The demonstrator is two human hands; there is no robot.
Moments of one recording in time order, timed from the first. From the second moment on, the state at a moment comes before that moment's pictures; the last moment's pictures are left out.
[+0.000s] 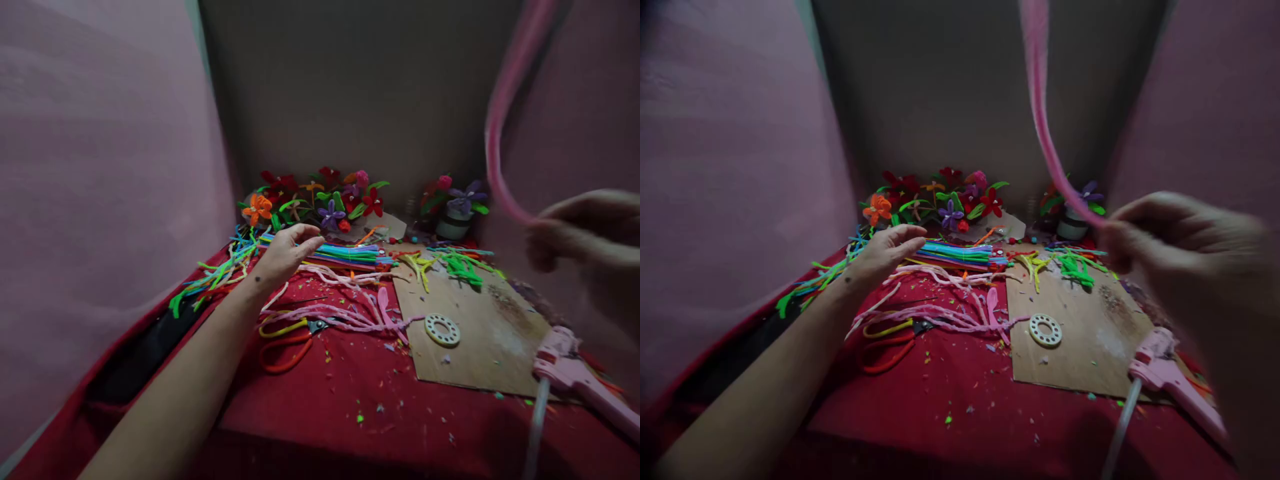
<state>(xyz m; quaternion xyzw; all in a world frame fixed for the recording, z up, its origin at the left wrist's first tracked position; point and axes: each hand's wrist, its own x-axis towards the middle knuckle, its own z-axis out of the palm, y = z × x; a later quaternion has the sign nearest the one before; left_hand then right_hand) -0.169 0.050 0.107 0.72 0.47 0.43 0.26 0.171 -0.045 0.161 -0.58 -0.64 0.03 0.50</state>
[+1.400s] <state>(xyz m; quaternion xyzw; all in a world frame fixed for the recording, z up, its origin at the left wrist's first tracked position) -0.079 0.023 0.073 0.55 0.39 0.46 0.57 0.064 0.013 0.056 -0.47 -0.56 0.54 0.41</state>
